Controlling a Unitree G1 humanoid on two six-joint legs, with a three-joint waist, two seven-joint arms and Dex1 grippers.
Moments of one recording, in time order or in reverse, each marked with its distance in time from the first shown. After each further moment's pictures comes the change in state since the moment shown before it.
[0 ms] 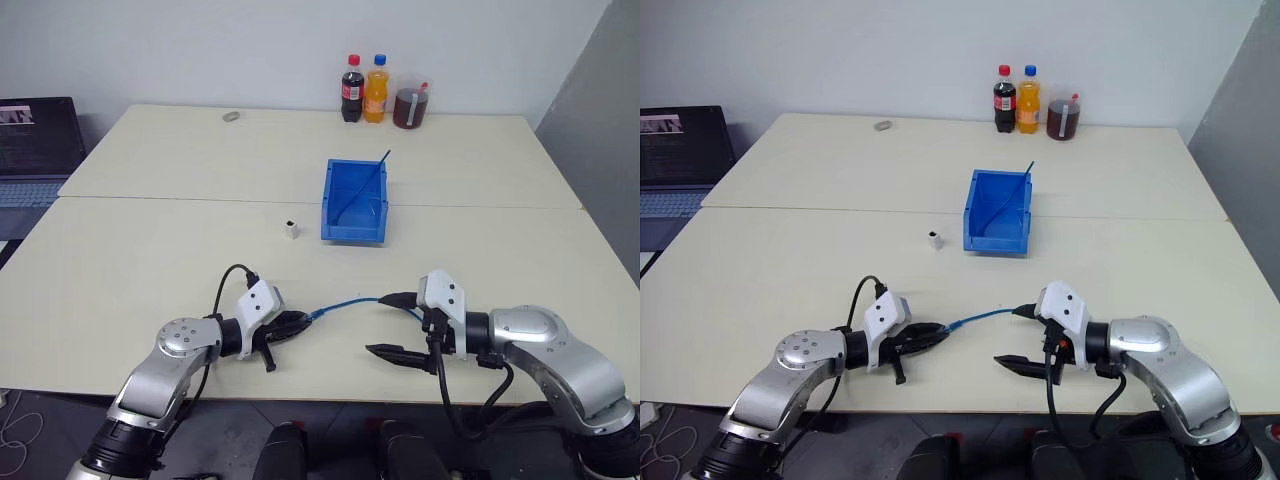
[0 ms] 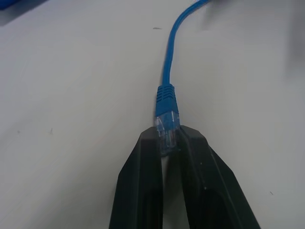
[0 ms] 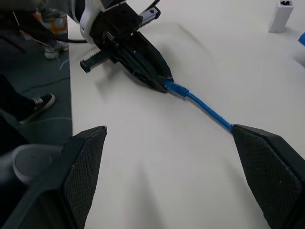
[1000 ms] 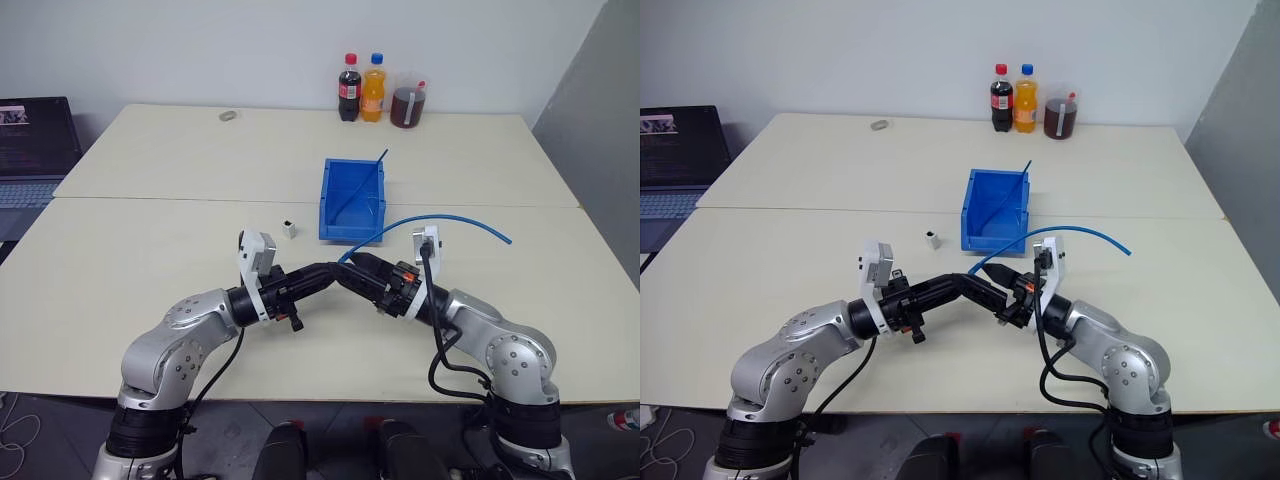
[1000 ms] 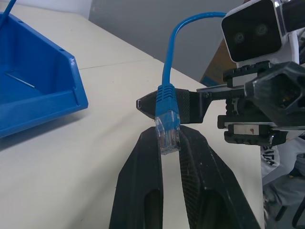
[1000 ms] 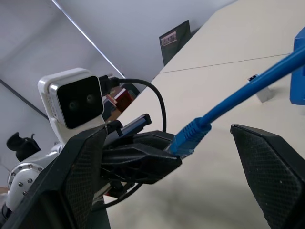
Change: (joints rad) left arm -0.118 -0.134 0.153 -0.169 -0.425 0.326 0.146; right arm -0.160 0.460 -0.189 0.199 0.463 0.206 -0.452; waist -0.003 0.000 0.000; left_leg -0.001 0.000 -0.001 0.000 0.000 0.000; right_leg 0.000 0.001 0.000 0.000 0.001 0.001
